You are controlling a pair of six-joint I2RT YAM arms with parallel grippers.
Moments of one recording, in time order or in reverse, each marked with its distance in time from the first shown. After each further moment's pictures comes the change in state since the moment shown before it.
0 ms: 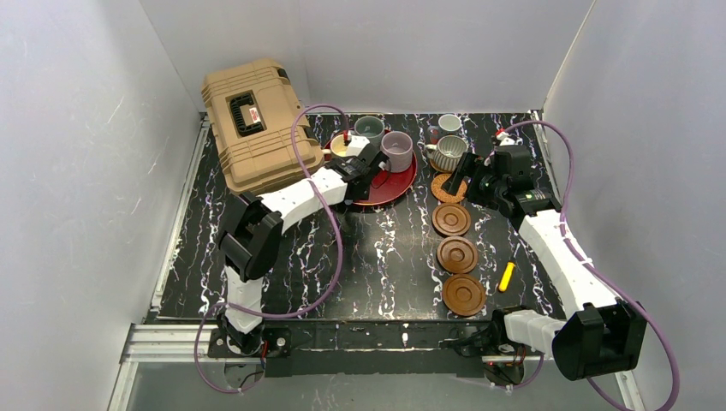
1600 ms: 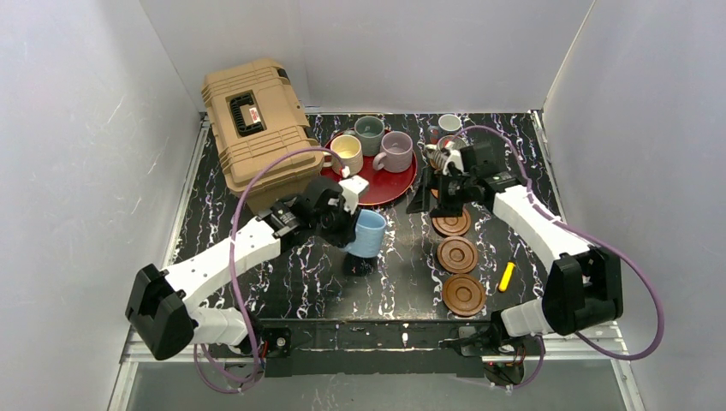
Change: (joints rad) left arm -0.022 -0.652 -0.505 0.113 0.708 0.352; right arm 0.089 0.239 0.071 -0.069 -0.386 -0.094
